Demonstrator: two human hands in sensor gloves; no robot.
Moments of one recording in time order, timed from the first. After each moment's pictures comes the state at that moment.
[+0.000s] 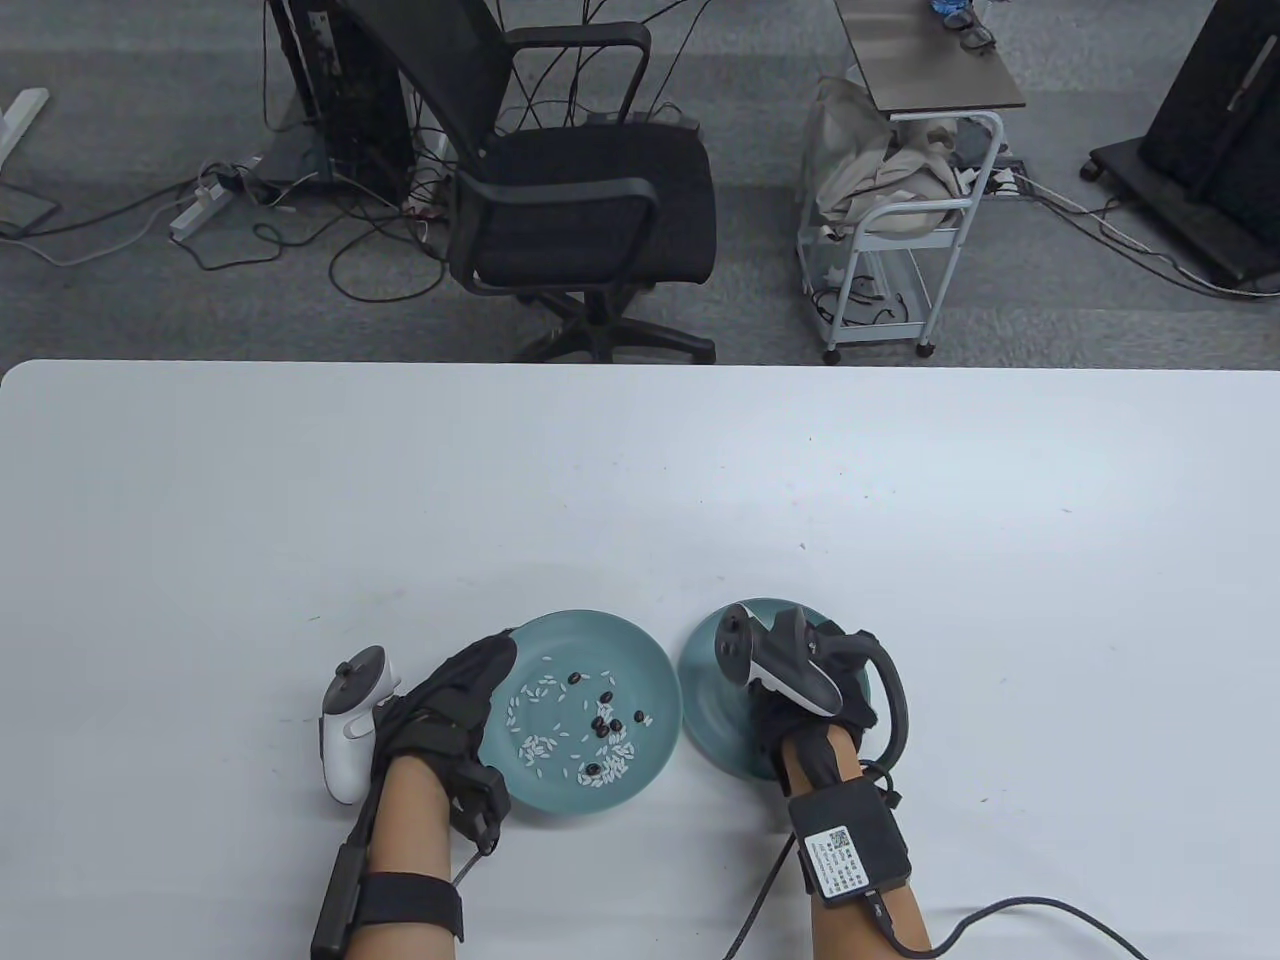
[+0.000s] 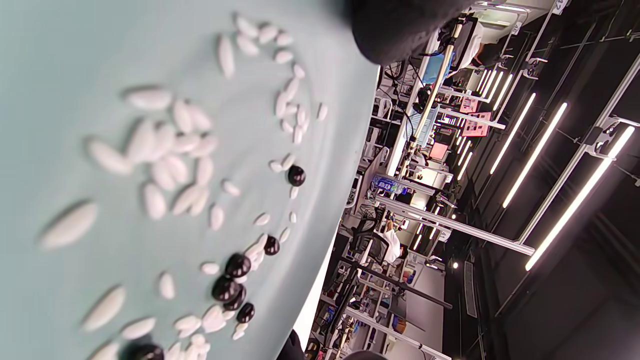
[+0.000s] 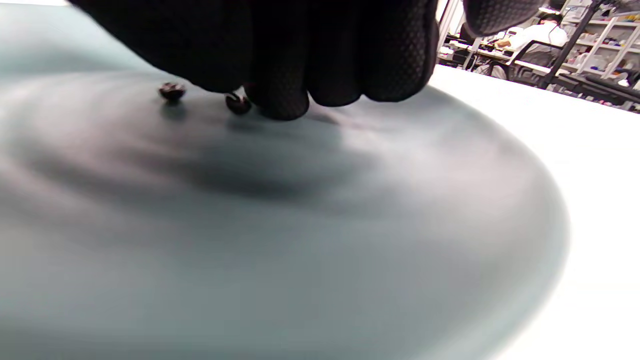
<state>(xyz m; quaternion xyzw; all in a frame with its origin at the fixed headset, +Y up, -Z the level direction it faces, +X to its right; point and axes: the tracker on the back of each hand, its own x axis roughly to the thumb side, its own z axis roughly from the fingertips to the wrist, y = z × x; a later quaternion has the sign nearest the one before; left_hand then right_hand) -0.225 -0.779 -0.297 -0.24 0.06 0.74 0.62 0.107 -0.734 -0.337 0.01 -0.13 -0.99 0.10</state>
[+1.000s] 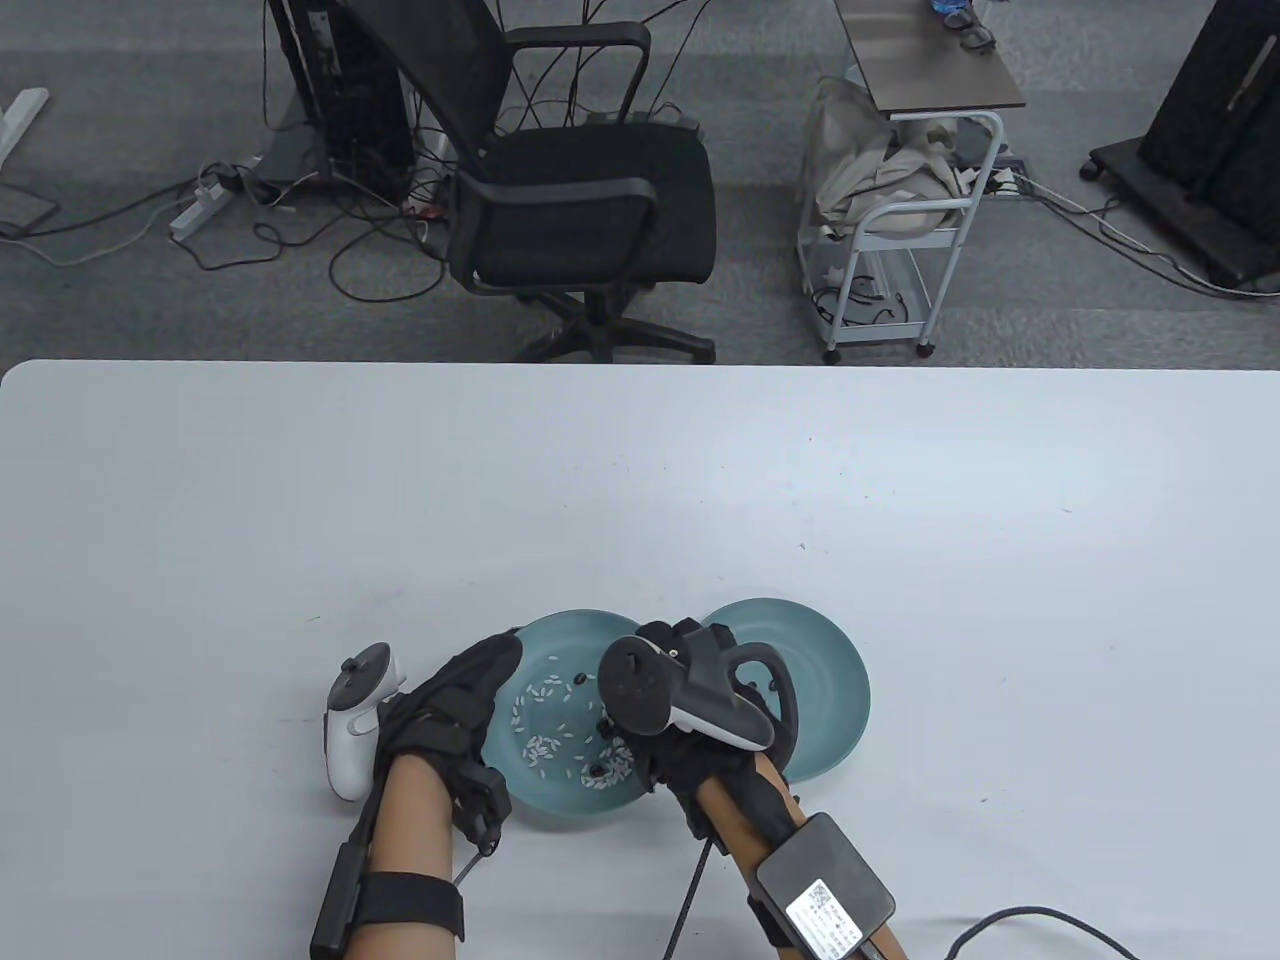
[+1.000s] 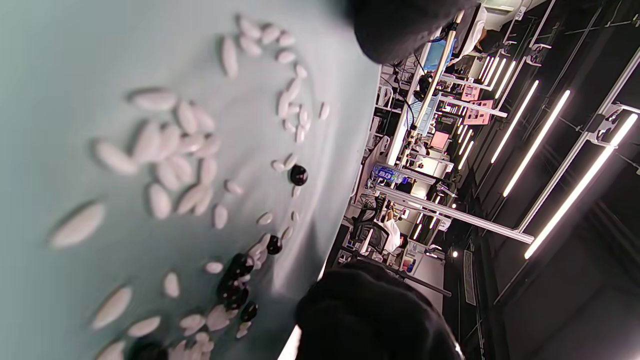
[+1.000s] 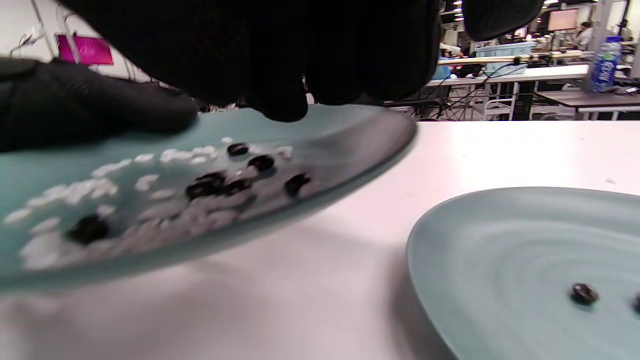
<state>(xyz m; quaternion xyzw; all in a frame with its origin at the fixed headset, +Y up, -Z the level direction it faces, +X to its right) -0.222 -0.779 -0.298 -0.26 0.05 0.74 0.62 -0.001 -0.661 -0.279 -0.21 -0.05 -0.98 -0.04</state>
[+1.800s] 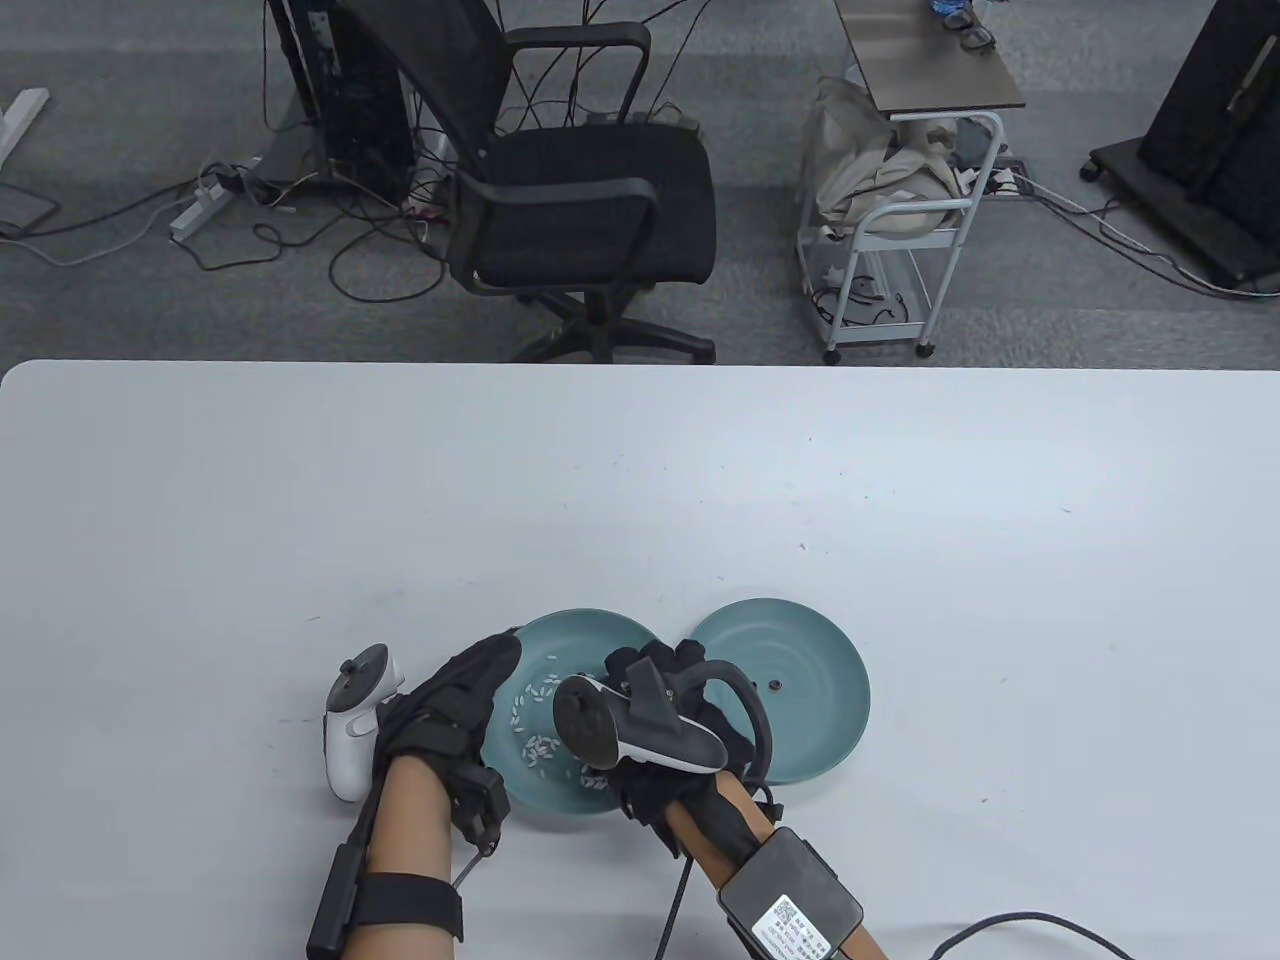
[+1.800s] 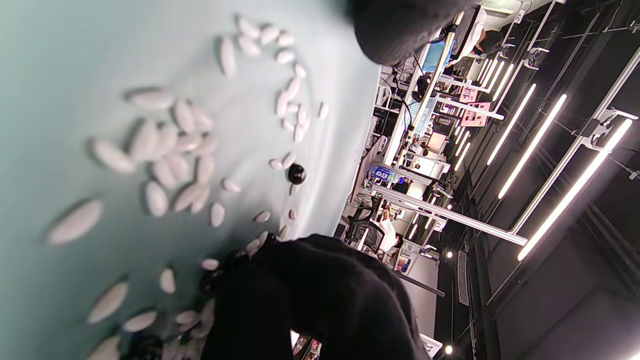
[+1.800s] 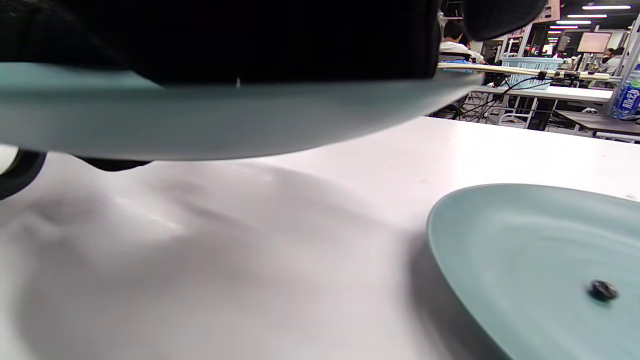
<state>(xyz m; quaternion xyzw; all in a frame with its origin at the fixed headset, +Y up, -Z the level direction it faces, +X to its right) -0.221 -0.779 -0.298 -0.25 0.05 0.75 0.61 -0.022 -0.677 -0.270 -0.23 -0.05 -0.97 0.02</state>
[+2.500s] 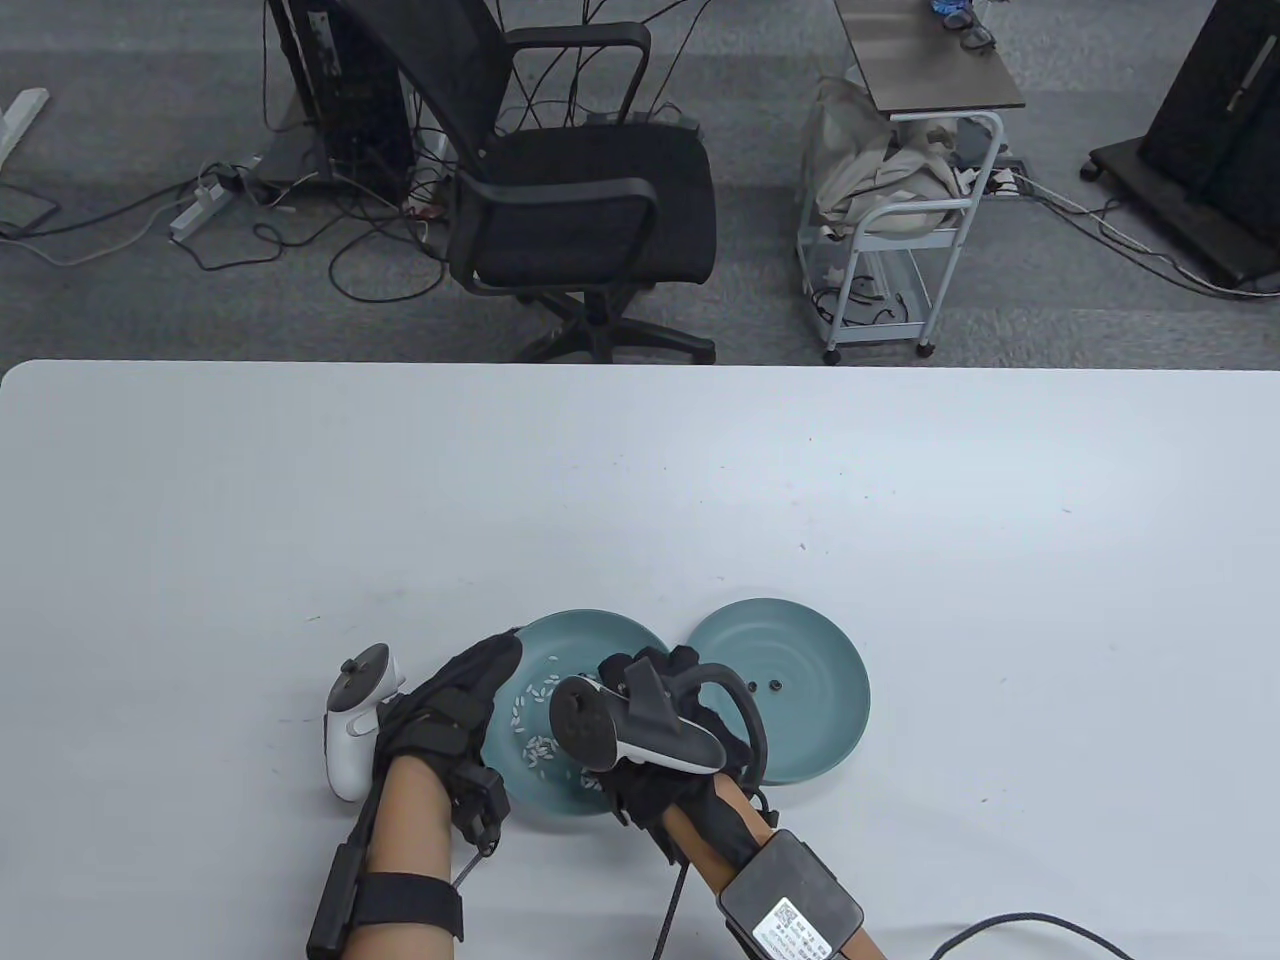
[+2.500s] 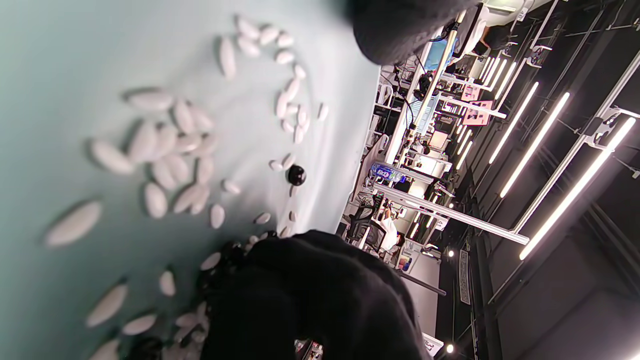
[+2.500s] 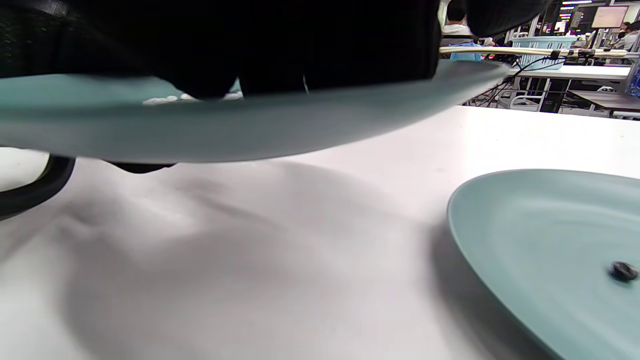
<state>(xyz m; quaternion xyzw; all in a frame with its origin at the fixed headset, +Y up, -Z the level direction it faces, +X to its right) -0.222 -0.781 -0.299 -0.26 0.05 0.75 0.61 -0.022 -0.675 -0.269 -0.24 -0.08 -0.97 0.00</state>
